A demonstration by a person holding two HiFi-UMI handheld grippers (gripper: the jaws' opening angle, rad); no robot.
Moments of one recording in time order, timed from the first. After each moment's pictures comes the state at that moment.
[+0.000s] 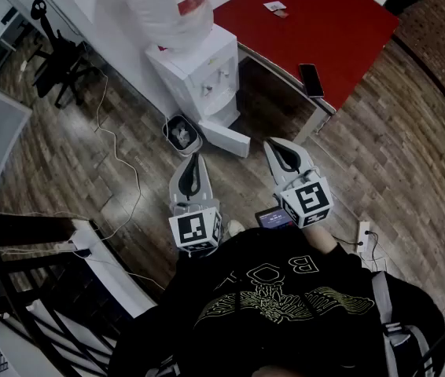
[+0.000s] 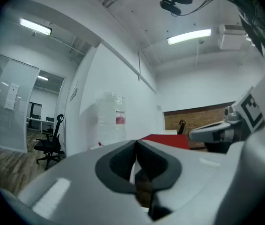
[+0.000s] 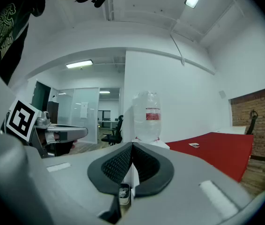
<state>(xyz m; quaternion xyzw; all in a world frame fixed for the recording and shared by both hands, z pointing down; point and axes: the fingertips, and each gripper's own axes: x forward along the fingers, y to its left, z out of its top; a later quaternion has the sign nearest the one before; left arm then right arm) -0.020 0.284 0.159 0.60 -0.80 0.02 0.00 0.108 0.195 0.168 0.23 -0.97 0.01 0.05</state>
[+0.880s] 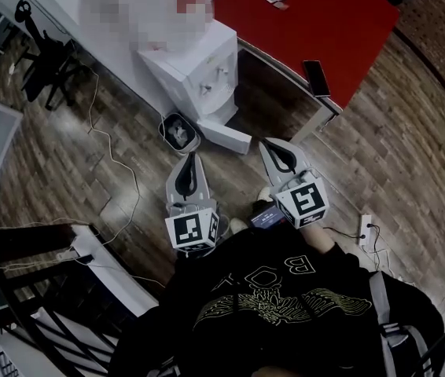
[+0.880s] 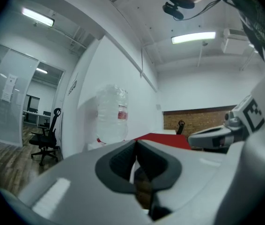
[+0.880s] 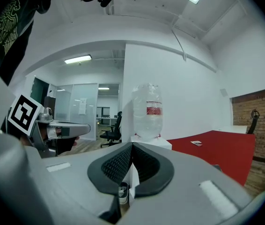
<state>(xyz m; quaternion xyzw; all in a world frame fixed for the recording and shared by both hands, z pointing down) -0.067 0.252 0.180 0.62 -0.79 0.01 0.02 0.058 0.172 0.195 0.24 -0.97 0.00 0.07</state>
